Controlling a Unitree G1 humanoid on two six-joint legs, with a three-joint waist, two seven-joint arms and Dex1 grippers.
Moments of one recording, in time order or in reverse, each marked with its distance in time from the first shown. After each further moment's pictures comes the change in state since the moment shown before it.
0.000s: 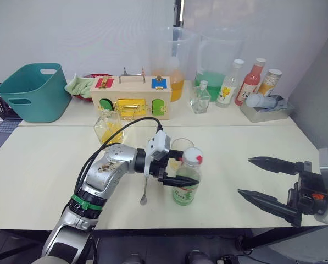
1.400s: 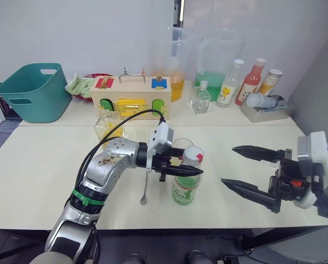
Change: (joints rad) left arm -0.050 -0.014 0.023 -0.023 -0.034 0.058 0.011; right arm -0.237 -0.010 0.223 0.001 -0.026 -0.002 -0.135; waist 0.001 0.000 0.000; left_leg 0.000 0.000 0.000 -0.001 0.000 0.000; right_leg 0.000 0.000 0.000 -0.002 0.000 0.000
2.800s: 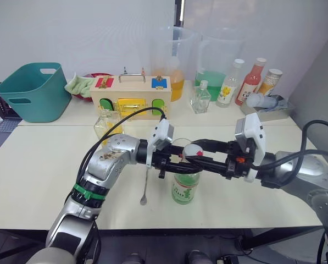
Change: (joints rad) left arm -0.082 -0.002 -0.017 0.105 -0.003 -0.001 -0.054; right arm -0.452 0.093 0.468 0.151 -0.101 0.078 -0.112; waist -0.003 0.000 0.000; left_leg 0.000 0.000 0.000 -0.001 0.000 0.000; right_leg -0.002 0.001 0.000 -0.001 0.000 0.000
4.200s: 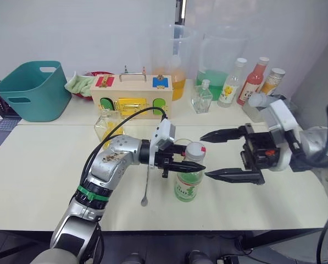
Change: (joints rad) left arm 0.044 -0.038 0.021 -0.032 0.032 -0.023 0.055; right arm -0.012 -0.029 -0.144 0.088 -0.105 -0.036 0.434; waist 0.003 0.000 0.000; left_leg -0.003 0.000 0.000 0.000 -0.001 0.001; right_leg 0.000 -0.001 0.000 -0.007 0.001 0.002
